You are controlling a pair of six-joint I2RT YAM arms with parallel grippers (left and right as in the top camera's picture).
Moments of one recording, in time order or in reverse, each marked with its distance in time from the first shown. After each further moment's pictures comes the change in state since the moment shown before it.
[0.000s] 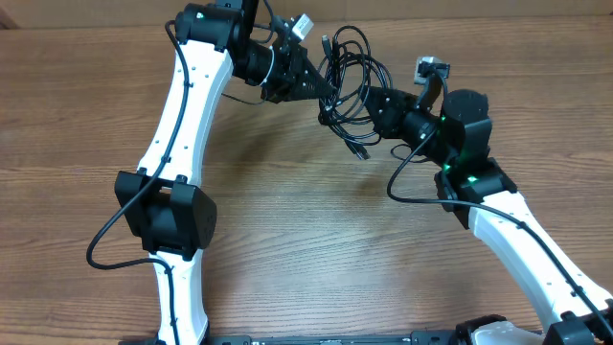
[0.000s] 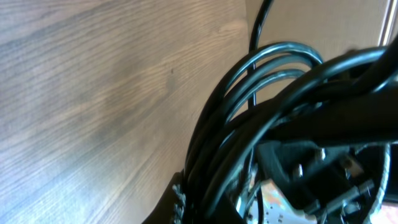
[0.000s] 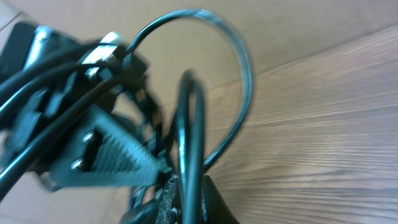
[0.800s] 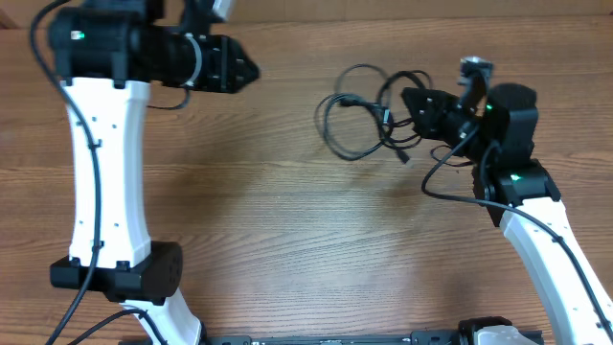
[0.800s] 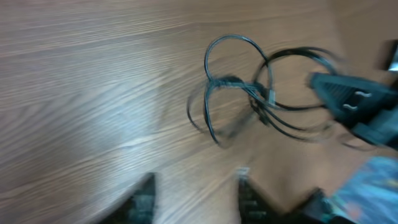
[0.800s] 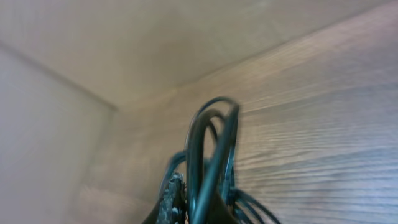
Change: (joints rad) left arm 0.119 -0.300 0.126 -0.161 -0.474 0.117; right arm -0.154 -0.093 0.076 -0.312 -0.039 -0.167
